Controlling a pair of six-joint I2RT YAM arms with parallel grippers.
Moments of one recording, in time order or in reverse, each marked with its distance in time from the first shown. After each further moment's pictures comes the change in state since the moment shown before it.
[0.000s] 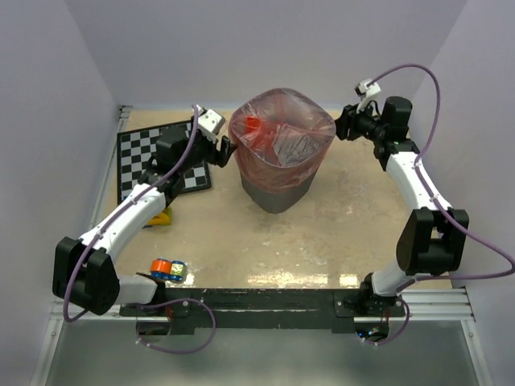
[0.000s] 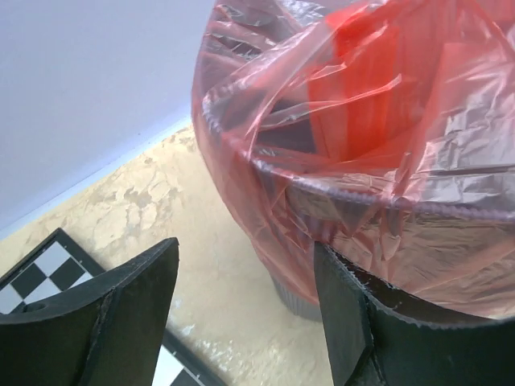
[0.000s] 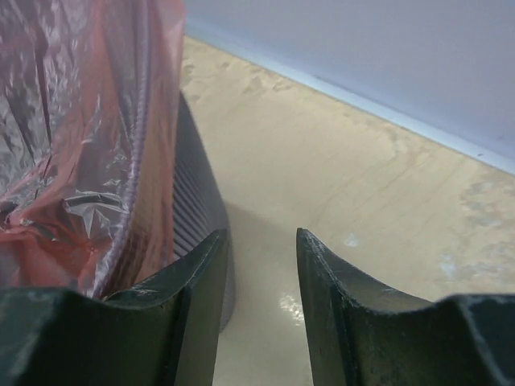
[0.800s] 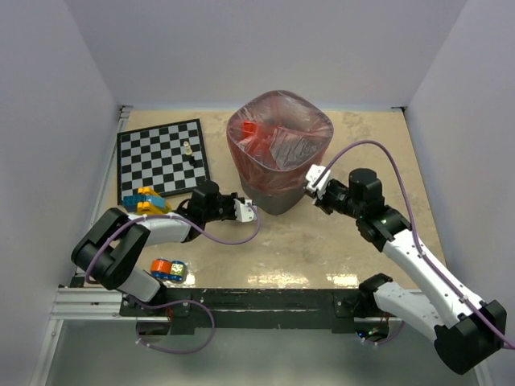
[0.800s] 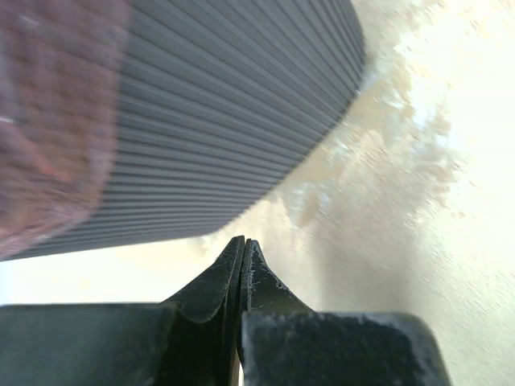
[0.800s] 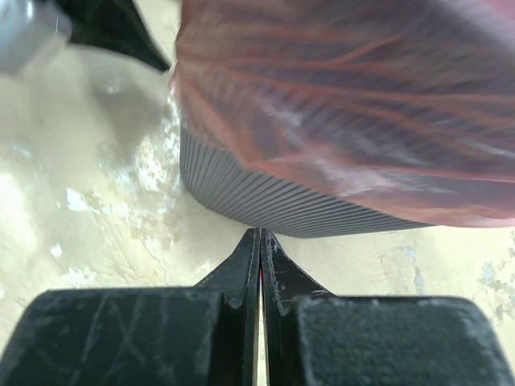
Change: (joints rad) left arm -0.205 0.215 -0.451 0.333 0.078 0.772; right arm 0.489 -0.637 -0.562 -0.230 0.248 -0.488
